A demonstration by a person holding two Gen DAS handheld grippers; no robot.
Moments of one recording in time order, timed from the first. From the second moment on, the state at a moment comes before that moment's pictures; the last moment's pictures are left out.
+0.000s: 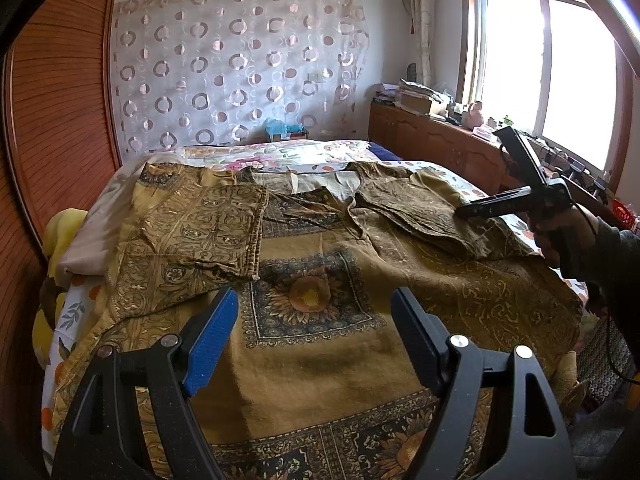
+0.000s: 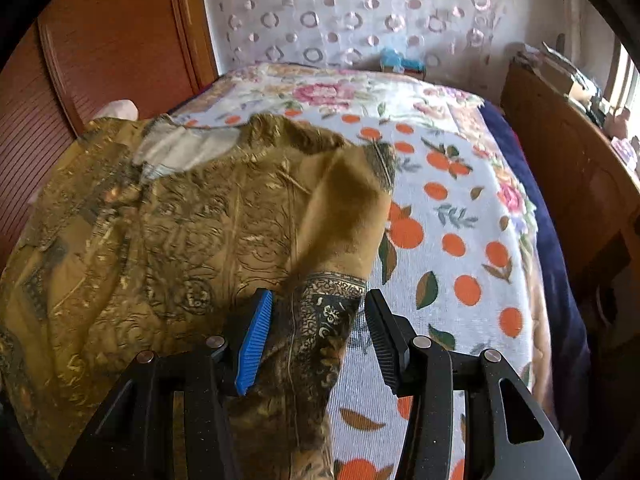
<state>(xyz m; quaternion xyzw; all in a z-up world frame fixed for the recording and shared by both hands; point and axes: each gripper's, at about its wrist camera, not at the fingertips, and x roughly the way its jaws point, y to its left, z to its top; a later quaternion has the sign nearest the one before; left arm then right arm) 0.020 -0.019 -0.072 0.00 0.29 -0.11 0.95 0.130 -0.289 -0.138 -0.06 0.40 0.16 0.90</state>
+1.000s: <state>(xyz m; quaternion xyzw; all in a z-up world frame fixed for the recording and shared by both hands) 0.106 0.055 -0.045 0.02 0.31 -0.06 0.95 0.198 -0.304 -0.138 -0.02 0.39 0.15 0.91</state>
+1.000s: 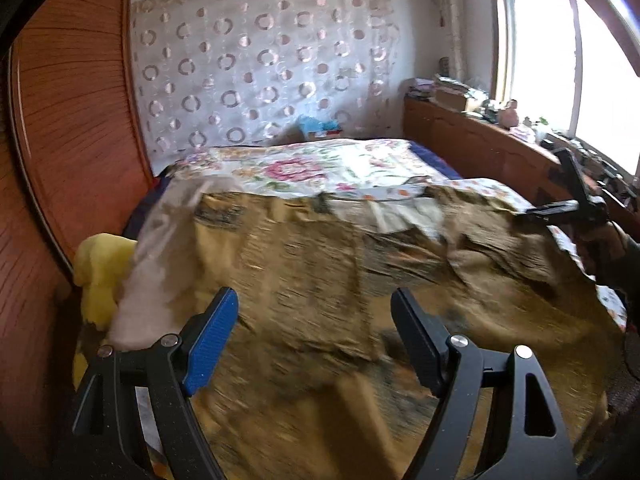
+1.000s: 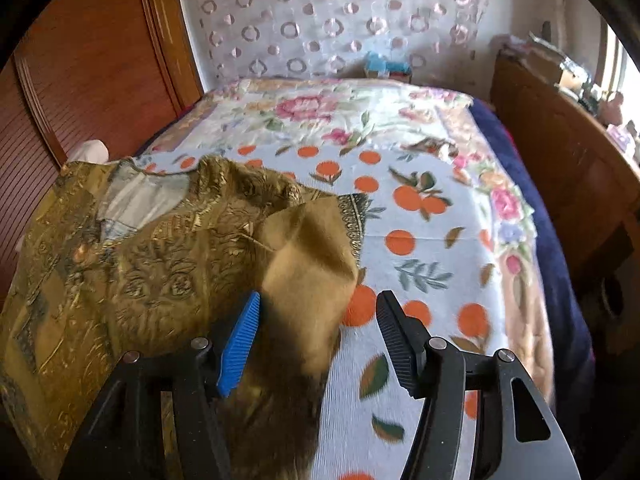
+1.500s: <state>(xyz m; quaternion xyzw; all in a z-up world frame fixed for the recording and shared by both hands) 0.201 0.112 -0.063 0.03 0.37 -0.01 0.93 0.229 -0.295 -0.145 -0.08 0.37 0.18 0.91</state>
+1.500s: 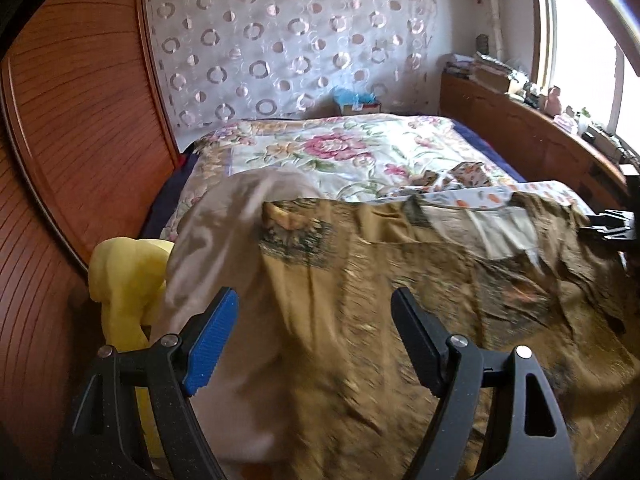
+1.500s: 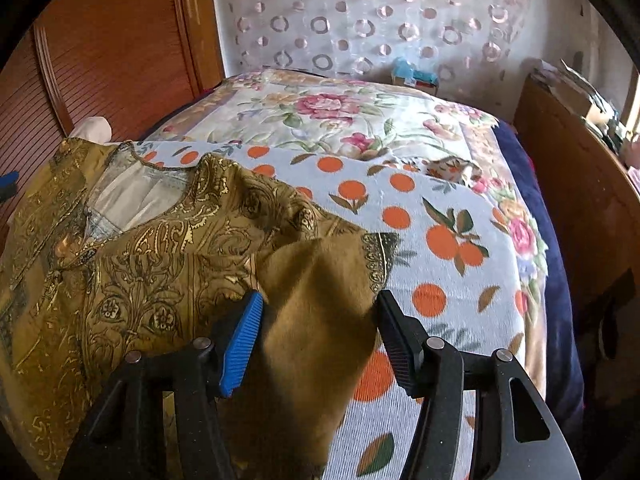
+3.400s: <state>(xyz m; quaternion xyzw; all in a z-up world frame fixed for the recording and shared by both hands) 0.228 0.106 0.108 0.01 0.20 -0.02 0.98 0.187 -0.307 0.042 -0.09 0.20 0.16 0.96</state>
